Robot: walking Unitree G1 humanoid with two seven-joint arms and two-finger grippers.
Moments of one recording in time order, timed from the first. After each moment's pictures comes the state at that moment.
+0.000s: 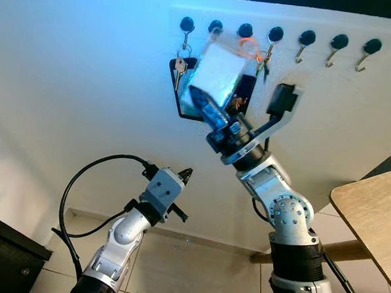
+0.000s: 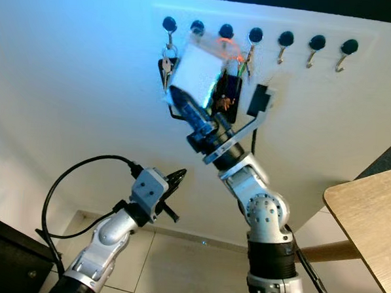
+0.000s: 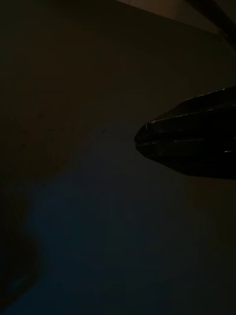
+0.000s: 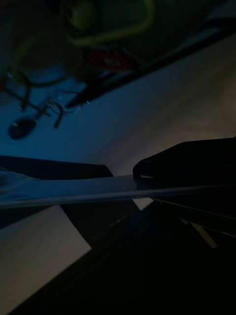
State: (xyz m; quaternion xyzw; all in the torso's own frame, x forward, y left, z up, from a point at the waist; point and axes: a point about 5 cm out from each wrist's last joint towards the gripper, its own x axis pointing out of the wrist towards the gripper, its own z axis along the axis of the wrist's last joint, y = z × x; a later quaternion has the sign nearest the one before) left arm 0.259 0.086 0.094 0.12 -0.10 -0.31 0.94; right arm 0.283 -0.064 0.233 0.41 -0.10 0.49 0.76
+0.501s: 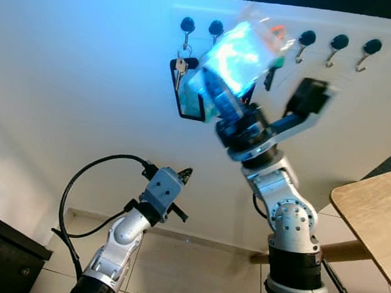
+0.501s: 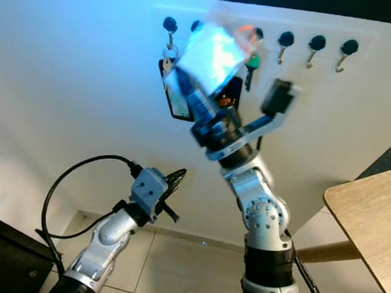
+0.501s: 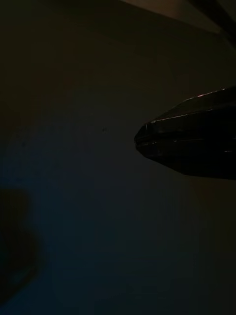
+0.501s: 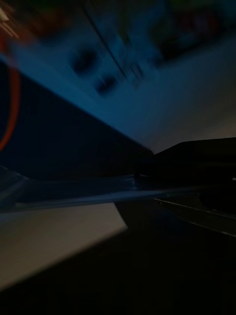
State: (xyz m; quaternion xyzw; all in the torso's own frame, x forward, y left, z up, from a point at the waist) left arm 0.259 0.086 0.094 0.11 -0.10 -0.30 0.94; right arm 0.275 -0.088 0.261 0.43 -0.23 0.44 0.75
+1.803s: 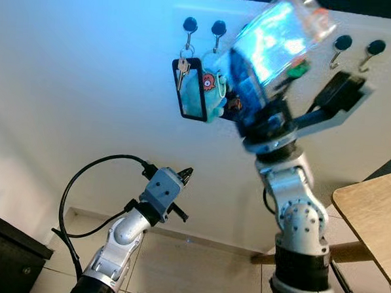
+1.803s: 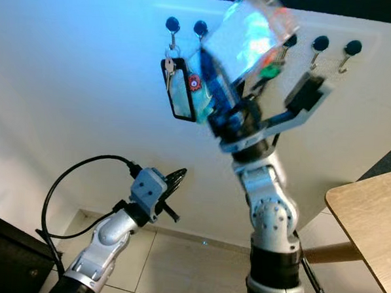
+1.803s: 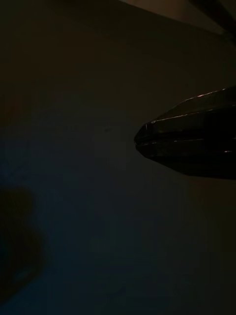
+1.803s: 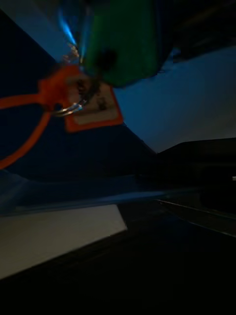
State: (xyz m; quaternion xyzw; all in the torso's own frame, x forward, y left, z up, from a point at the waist) left arm 0.258 0.085 0.096 0.11 -0.11 -0.31 0.94; right arm 0.264 -0.082 0.263 0.37 -0.25 0.46 0.77
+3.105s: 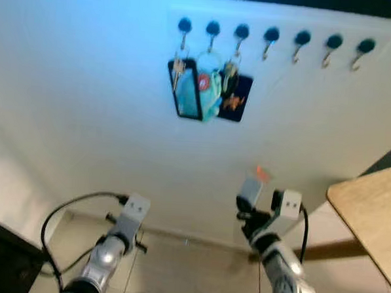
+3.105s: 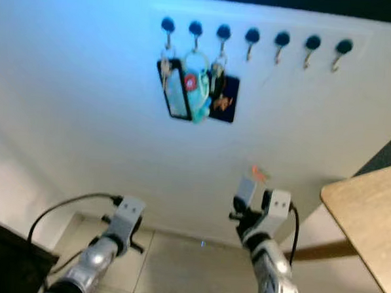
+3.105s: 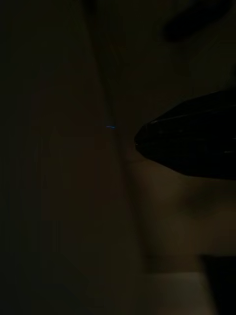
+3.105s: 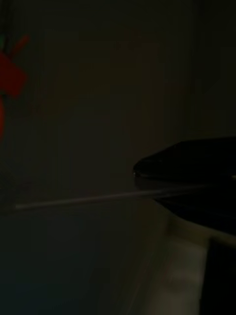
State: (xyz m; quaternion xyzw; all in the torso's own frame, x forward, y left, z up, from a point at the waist) left arm 0.236 0.169 -0.042 0.13 0.30 -0.11 0.94; right arm 0.239 -0.166 -0.002 0.20 0.19 0.06 0.96
